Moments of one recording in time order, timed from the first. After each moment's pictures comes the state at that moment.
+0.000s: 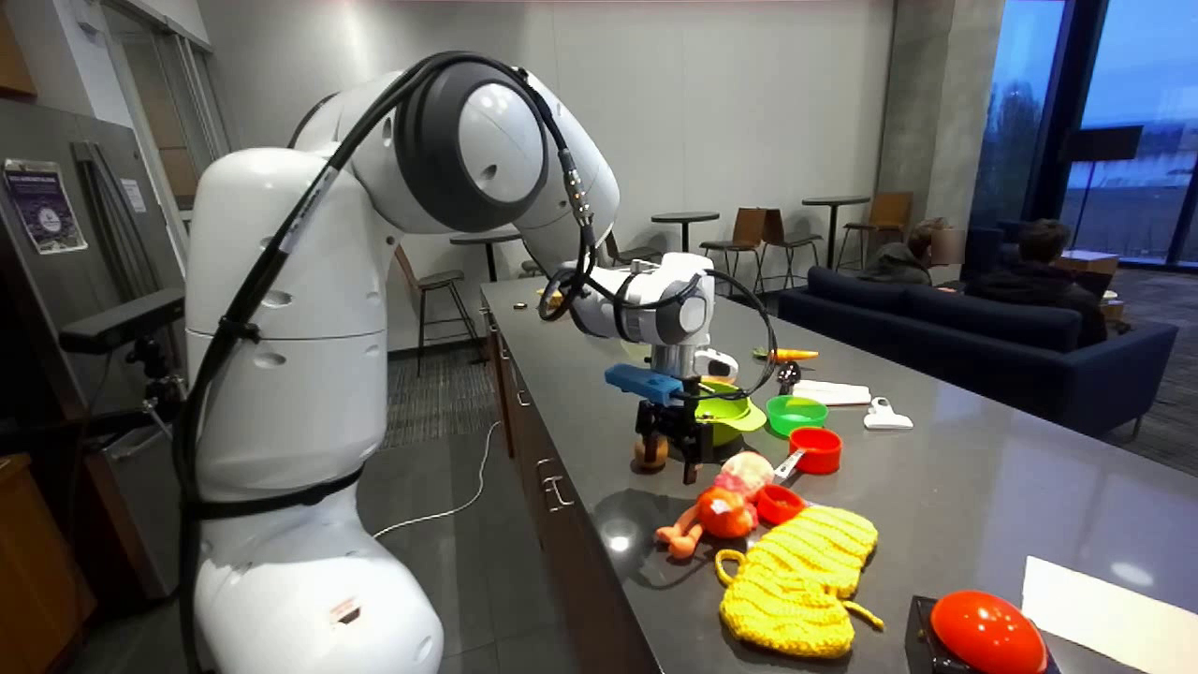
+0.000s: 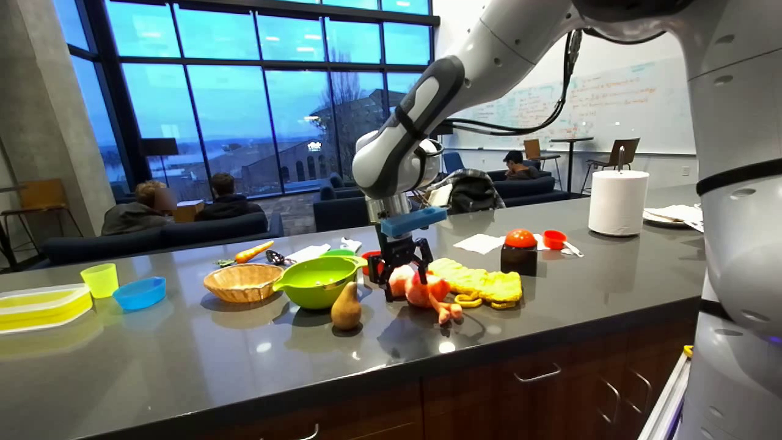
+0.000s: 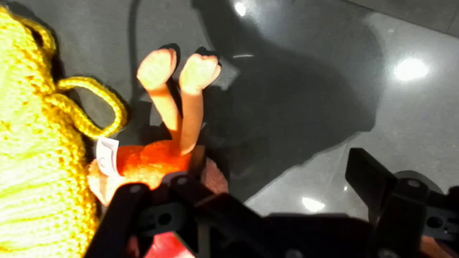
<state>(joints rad) 0.08 0.21 0.05 -2.10 -0.02 2.11 0.31</state>
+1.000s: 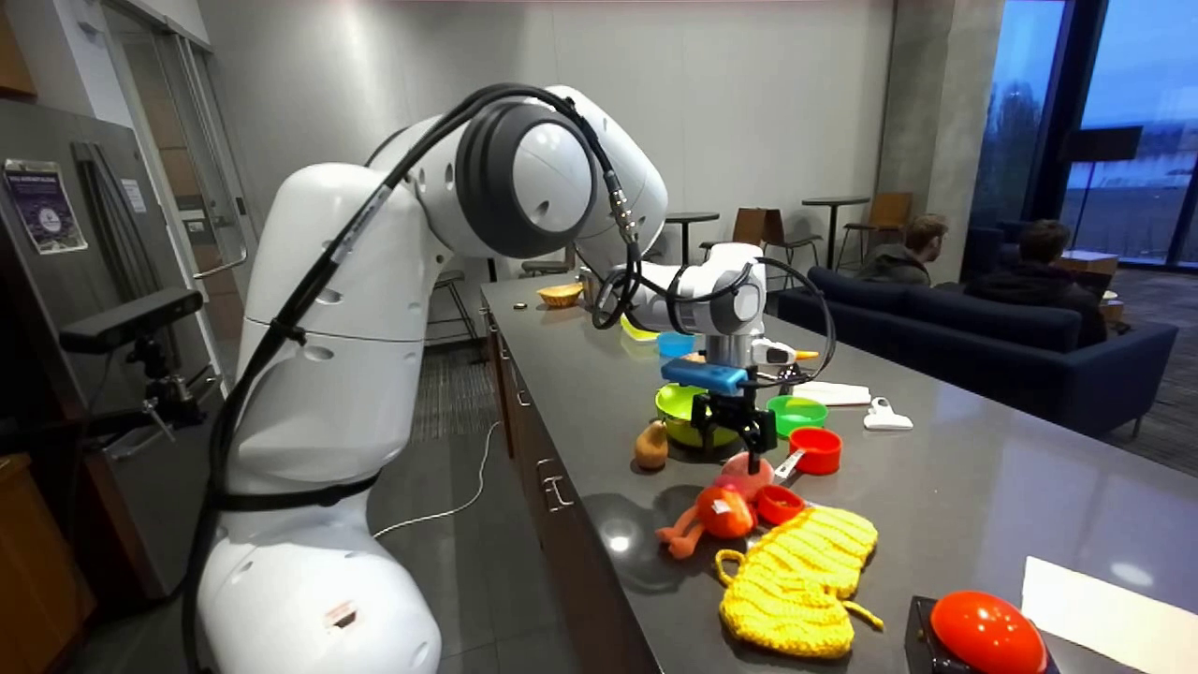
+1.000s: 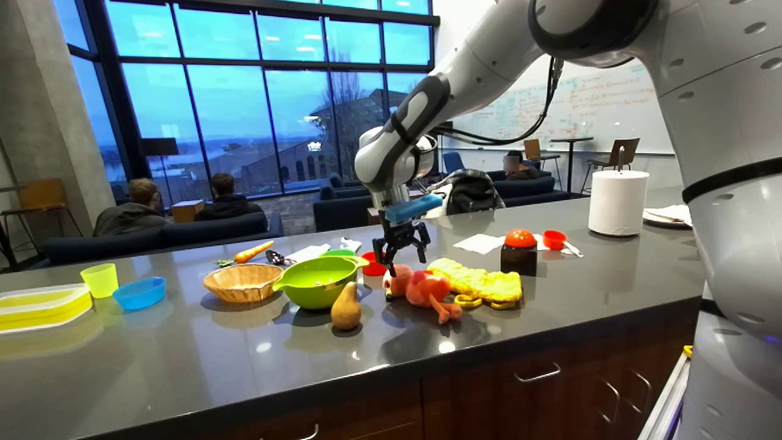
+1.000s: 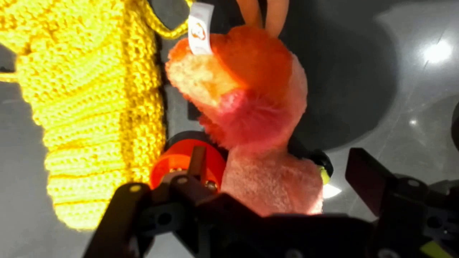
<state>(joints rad) 0.04 0.34 -0.02 -1.87 -0.09 2.07 0.22</state>
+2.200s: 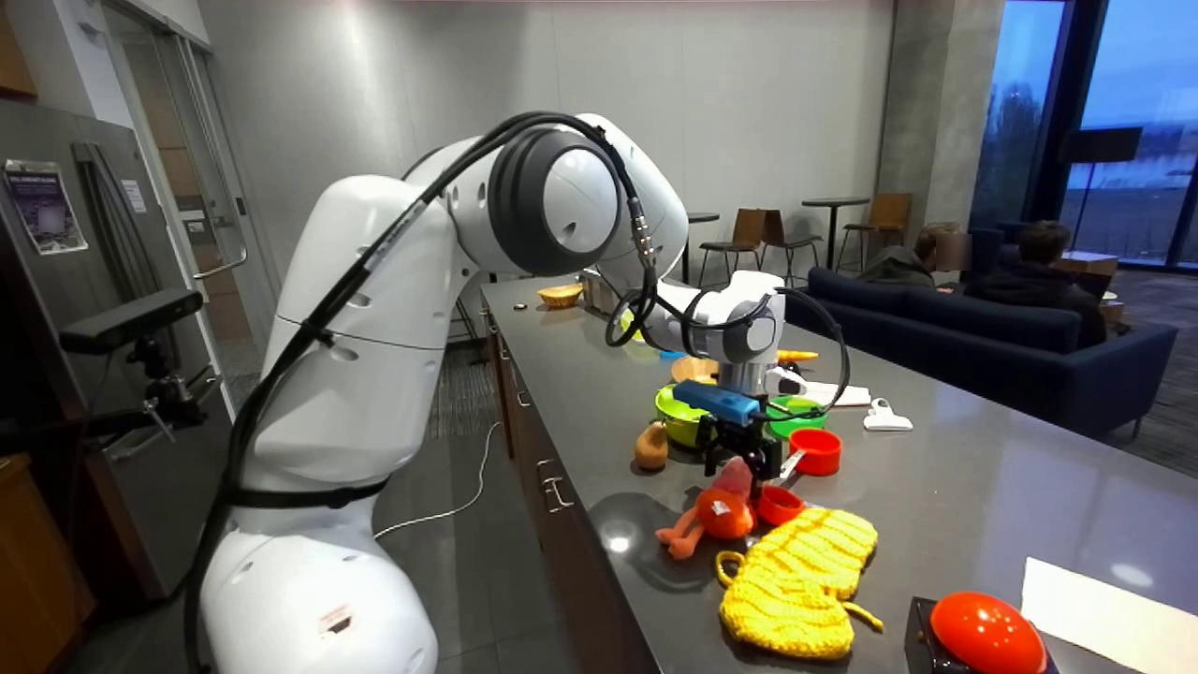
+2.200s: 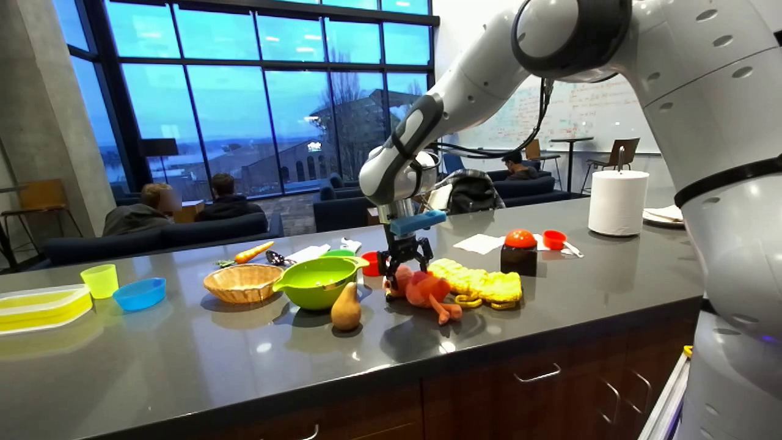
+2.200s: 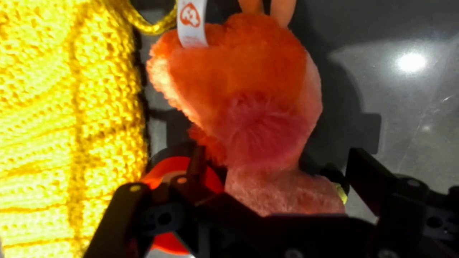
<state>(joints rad) 0.01 0.42 -0.02 -1.86 -0.01 2.10 0.15</state>
